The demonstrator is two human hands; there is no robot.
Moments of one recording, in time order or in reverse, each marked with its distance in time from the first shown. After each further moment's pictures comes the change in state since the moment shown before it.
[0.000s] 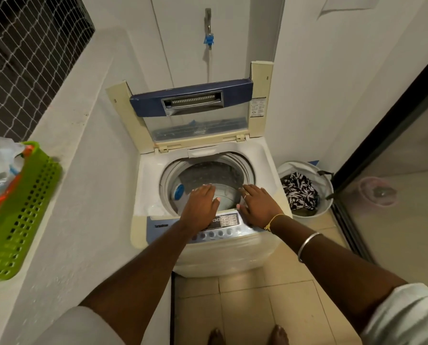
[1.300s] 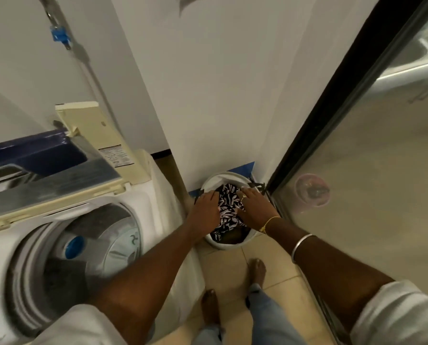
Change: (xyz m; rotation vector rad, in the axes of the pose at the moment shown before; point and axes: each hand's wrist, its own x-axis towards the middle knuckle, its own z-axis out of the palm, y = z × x) left_hand 0.322 0.270 0.163 -0.045 -0.300 0.149; right_hand 0.059 0.406 -0.034 0.088 -0.124 0.285
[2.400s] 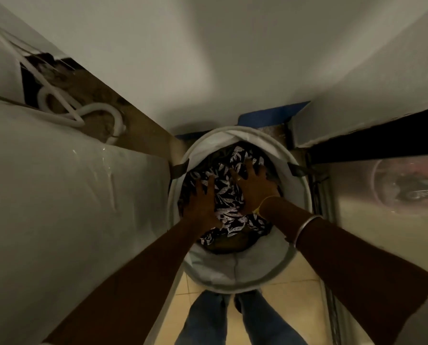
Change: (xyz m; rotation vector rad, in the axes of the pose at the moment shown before) left_hand 0.241 -0.182 0.351 -0.056 -0.453 -0.470; right_hand 0.312 0.164 0.315 -0.177 -0.630 -0.053
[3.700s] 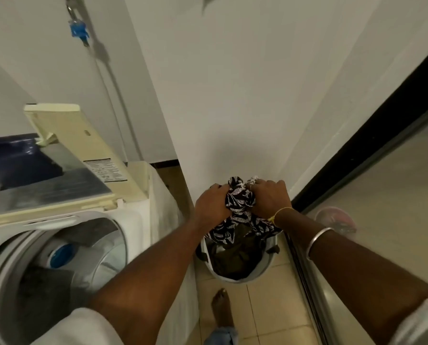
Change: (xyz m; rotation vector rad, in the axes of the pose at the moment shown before) left_hand -0.334 0.067 -0.252 -0.104 0.613 0.397; right_hand -0.381 -0.097 -0.206 -0.130 0.782 0.099
